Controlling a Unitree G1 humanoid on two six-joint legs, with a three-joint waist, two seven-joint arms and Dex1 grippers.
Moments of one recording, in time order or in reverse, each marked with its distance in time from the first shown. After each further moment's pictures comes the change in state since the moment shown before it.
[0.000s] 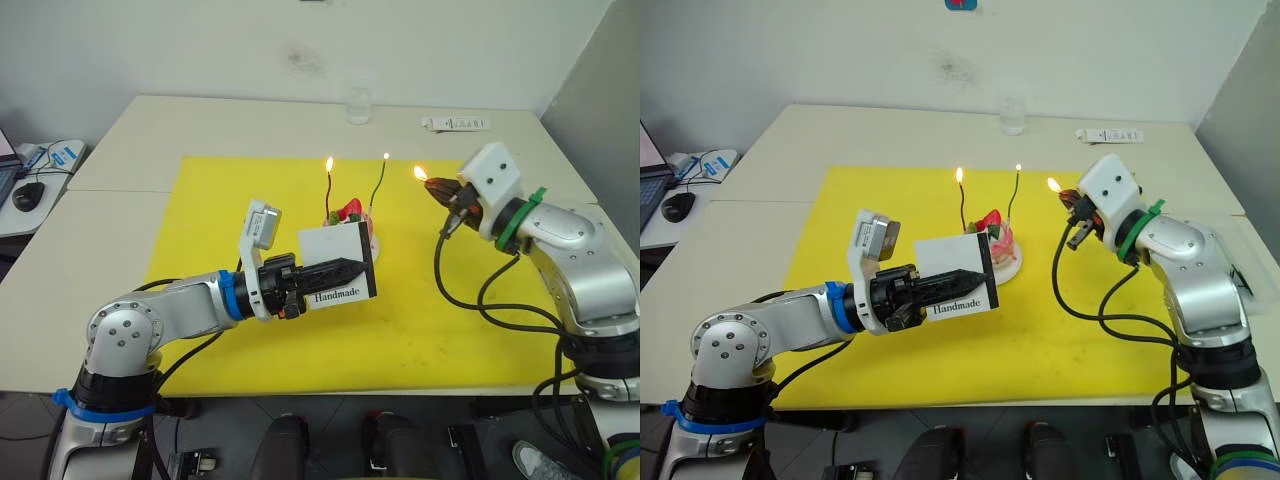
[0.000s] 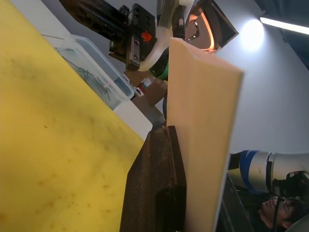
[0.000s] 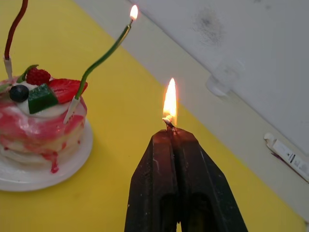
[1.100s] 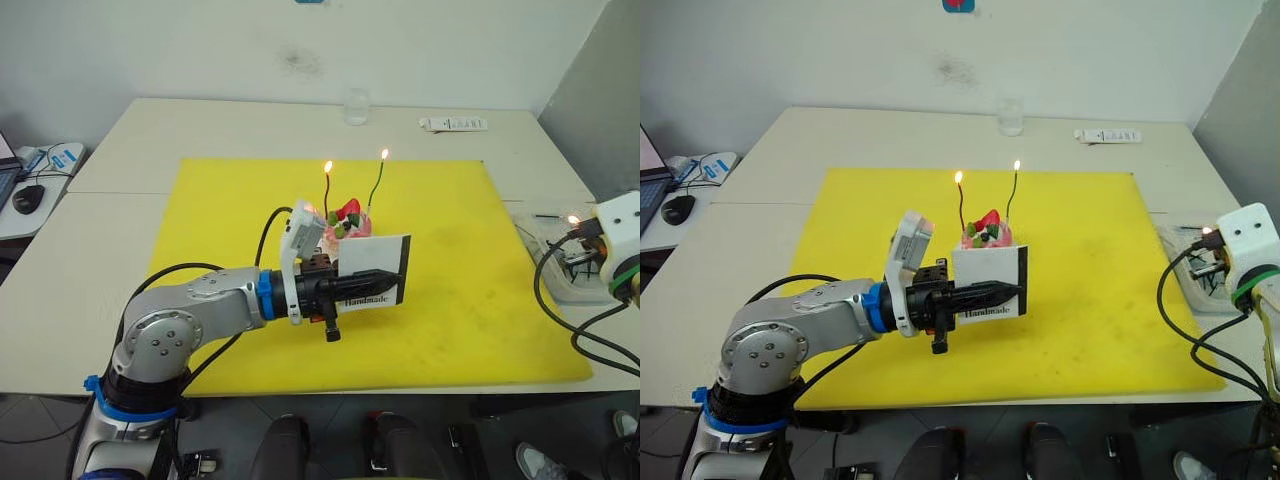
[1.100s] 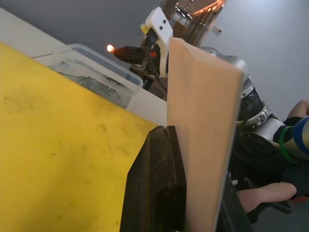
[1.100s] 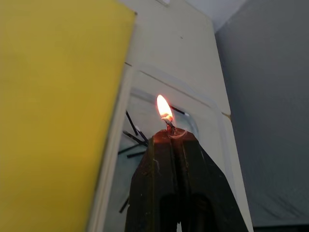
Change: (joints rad) left arm -0.064 -0.077 -0.129 -0.169 0.421 -0.081 -0.155; right arm 0.349 -0.155 -0.371 0.069 -0.100 0.181 -0.236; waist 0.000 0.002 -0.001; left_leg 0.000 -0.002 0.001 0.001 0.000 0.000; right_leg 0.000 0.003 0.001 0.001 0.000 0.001
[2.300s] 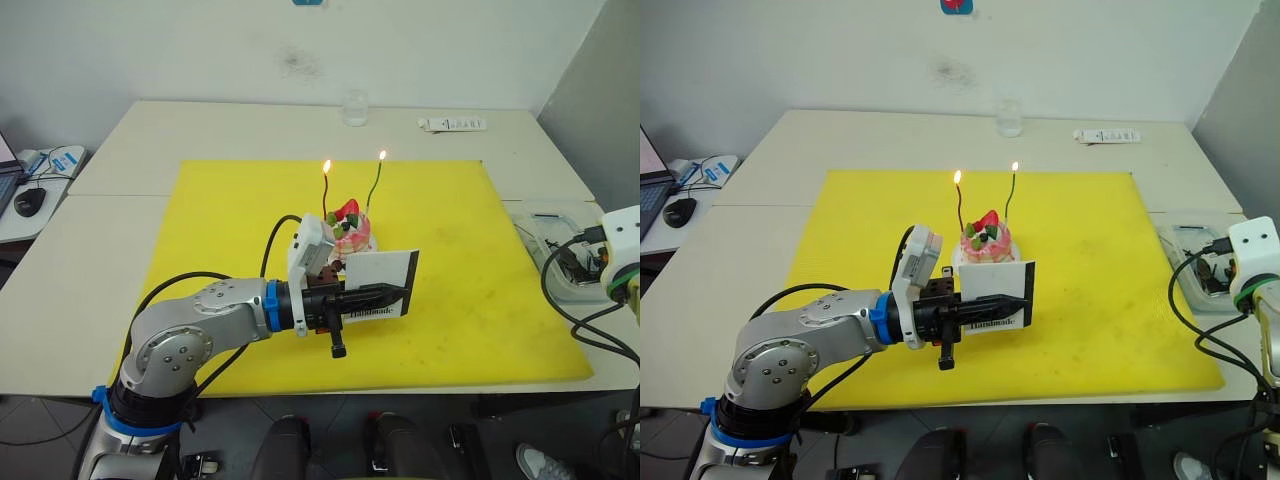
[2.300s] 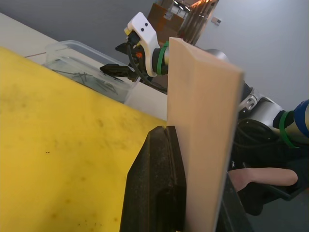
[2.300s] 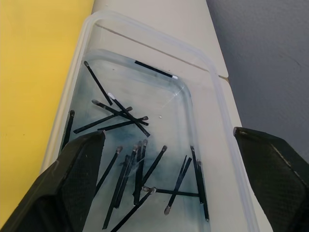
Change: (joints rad) left arm 0.068 -0.014 -0.021 -0.045 0.102 -0.021 -0.062; right arm -0.062 0.014 0.027 0.246 0.016 -0.143 -0.020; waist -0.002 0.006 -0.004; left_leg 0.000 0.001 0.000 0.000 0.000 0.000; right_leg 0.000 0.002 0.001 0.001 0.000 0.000
